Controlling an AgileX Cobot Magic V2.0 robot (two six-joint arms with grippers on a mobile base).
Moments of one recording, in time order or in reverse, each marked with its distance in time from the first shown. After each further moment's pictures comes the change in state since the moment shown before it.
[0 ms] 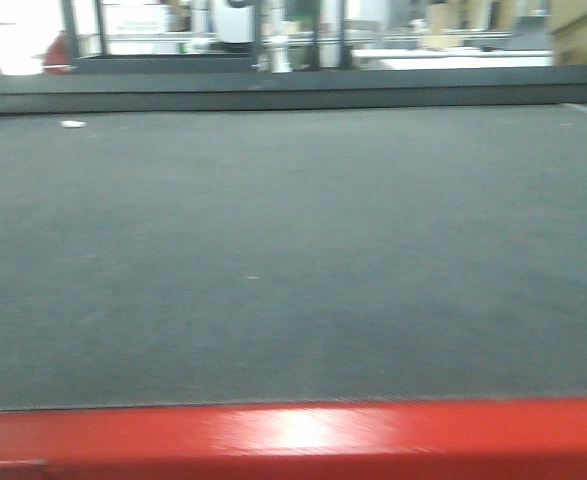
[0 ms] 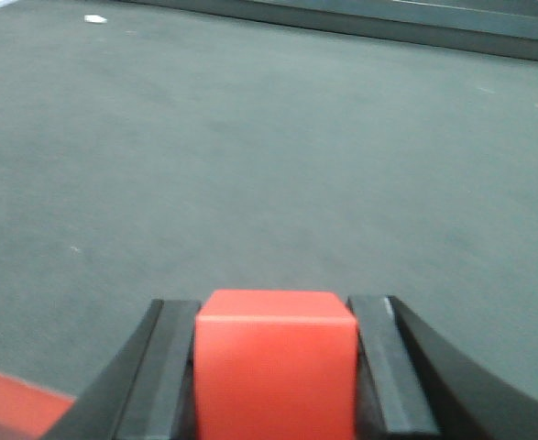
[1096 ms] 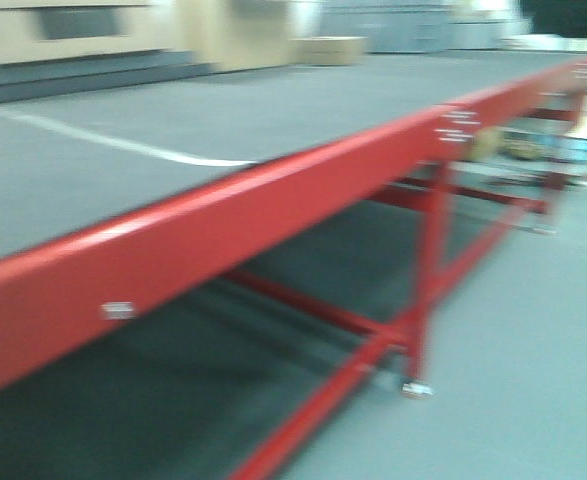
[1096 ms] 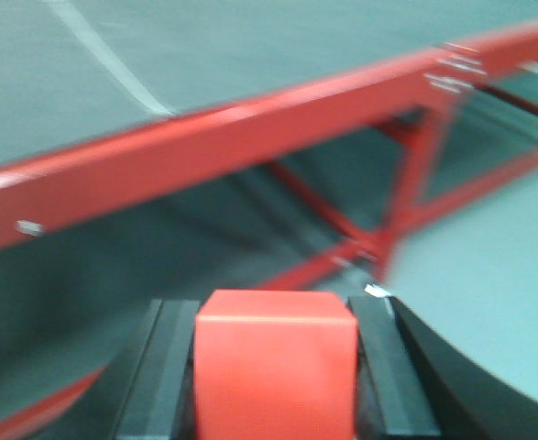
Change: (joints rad) left arm 0.000 0.000 0.000 0.000 0.000 0.000; right arm 0.000 -0.002 0.000 0.000 0.000 0.000
